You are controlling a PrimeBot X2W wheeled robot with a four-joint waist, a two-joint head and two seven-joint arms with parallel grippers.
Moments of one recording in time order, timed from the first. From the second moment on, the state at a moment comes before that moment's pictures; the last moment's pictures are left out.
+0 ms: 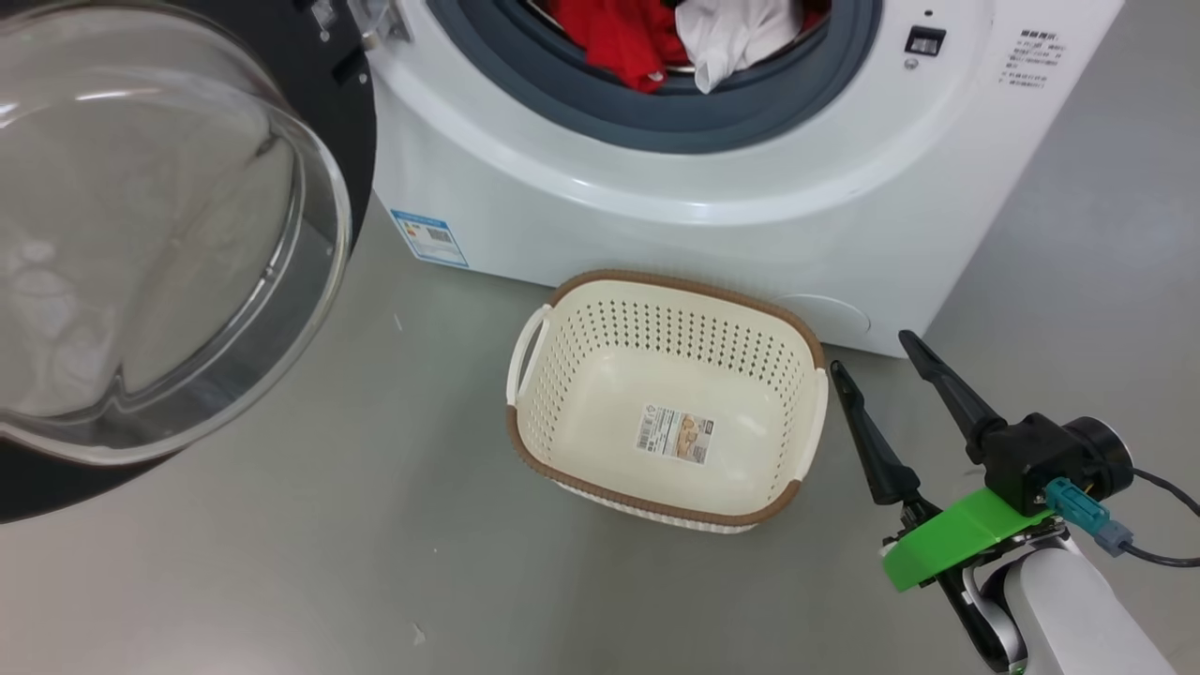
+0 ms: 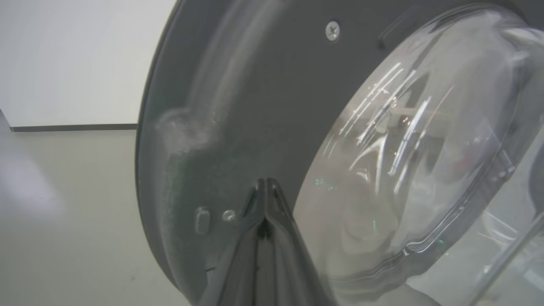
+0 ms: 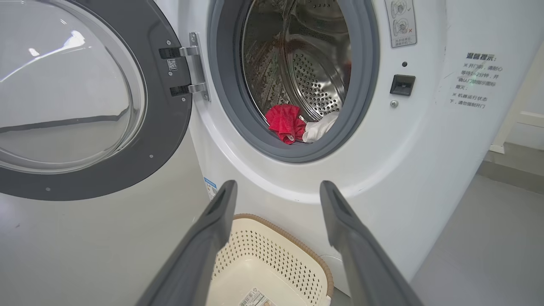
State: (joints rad) left arm -0.53 0.26 0.60 0.76 -0.19 -0.13 -0.26; right arm -0.25 -0.15 0.17 0.29 0.22 0.12 -0.26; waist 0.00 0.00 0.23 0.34
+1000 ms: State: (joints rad) left arm -0.09 0.11 0.29 0.34 -0.26 -0.13 -0.26; right arm -0.10 -0.11 0.12 0.28 0.26 0.12 -0.26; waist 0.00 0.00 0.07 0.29
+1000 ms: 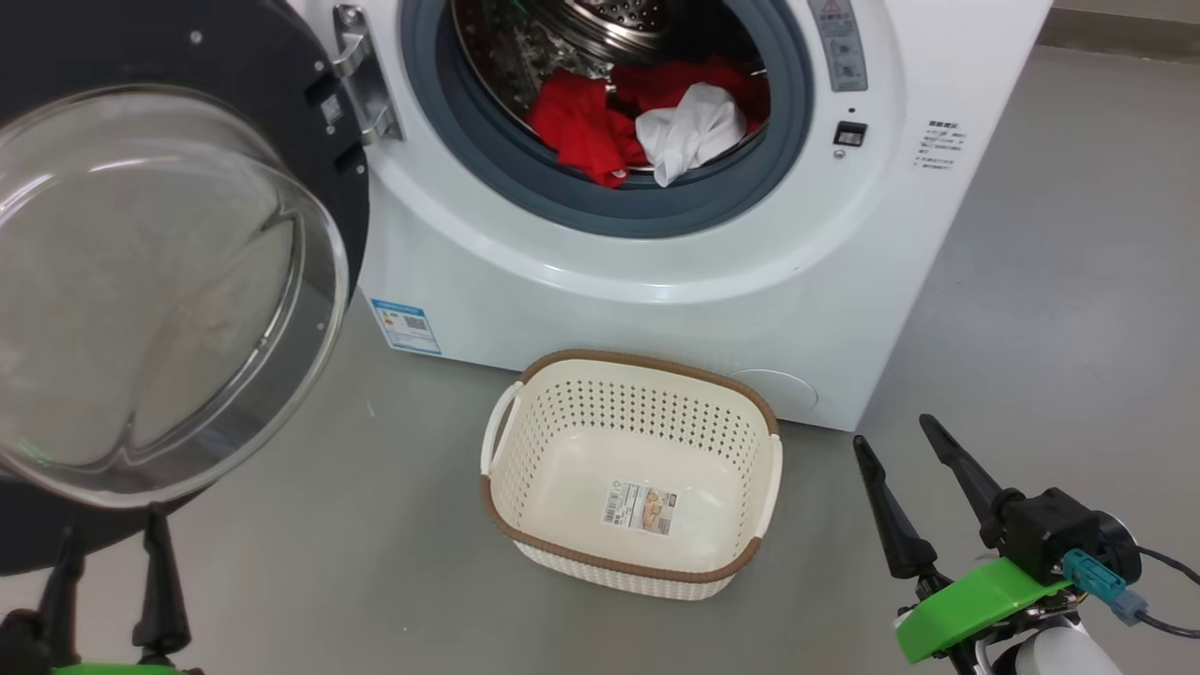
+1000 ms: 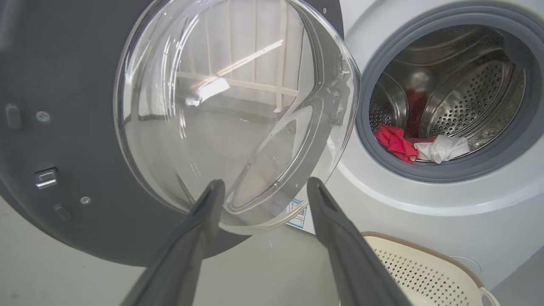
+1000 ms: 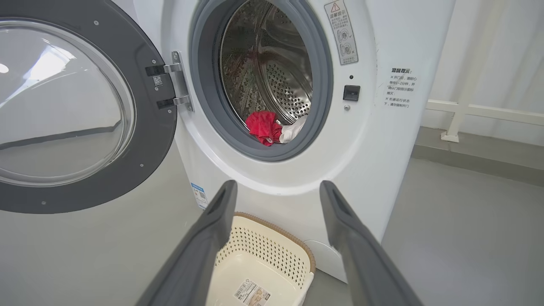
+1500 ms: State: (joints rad) left arm -0.02 0.15 0.14 0.23 -0.32 -0.13 -0.26; right arm -0.08 -0.09 0.08 0.27 0.26 0.12 -0.26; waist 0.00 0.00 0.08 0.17
